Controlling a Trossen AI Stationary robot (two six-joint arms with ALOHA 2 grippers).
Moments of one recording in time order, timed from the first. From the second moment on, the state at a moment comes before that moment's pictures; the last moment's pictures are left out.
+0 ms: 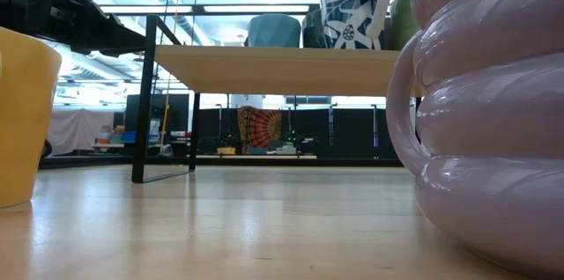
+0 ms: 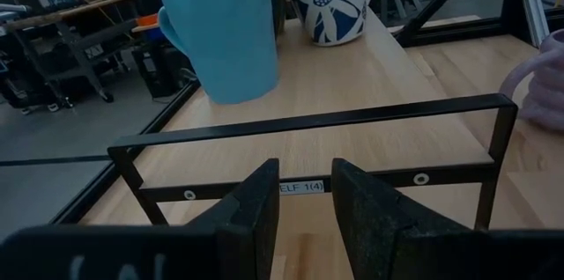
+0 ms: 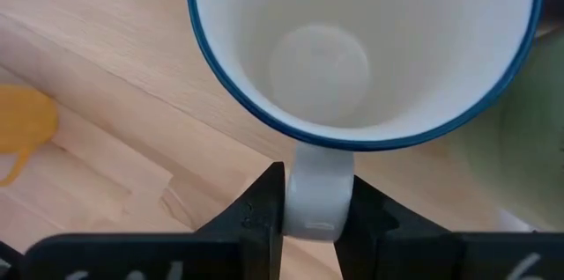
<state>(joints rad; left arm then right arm) -0.19 0.33 0.15 0.03 -0.41 0.12 0.27 1.78 1.88 -1.47 0.27 1.32</state>
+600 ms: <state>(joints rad) -0.19 0.33 0.15 0.03 -0.41 0.12 0.26 1.78 1.87 -1.45 0.20 1.30</state>
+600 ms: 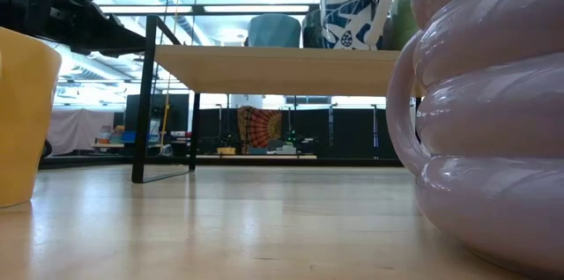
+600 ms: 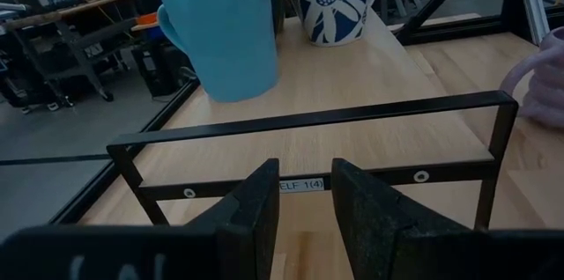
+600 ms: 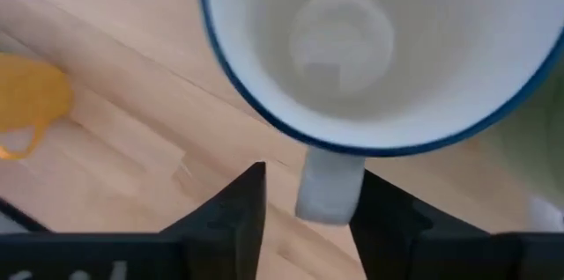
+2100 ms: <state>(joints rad) -0.19 0.33 0.15 0.03 -0.41 0.12 0.25 1.78 1.91 -1.31 0.43 0.62</state>
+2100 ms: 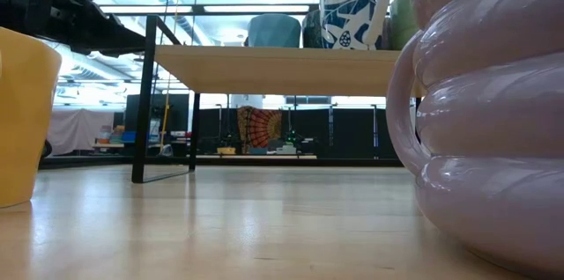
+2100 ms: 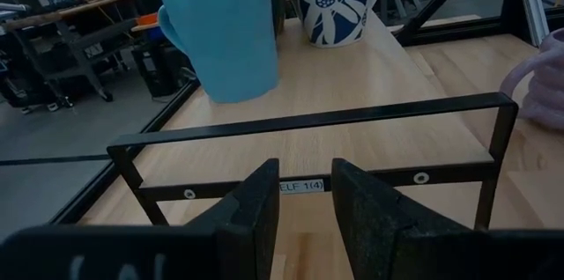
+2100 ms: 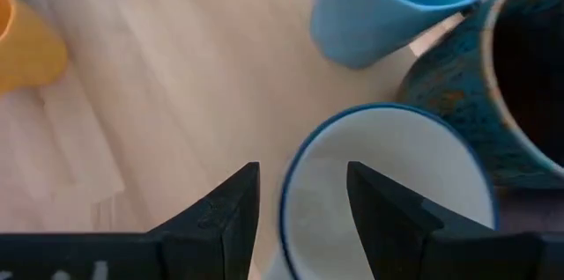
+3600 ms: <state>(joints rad) -0.19 0.33 0.15 0.02 -0.21 -0.01 0.35 1.69 1.97 -1.22 0.78 0.19</state>
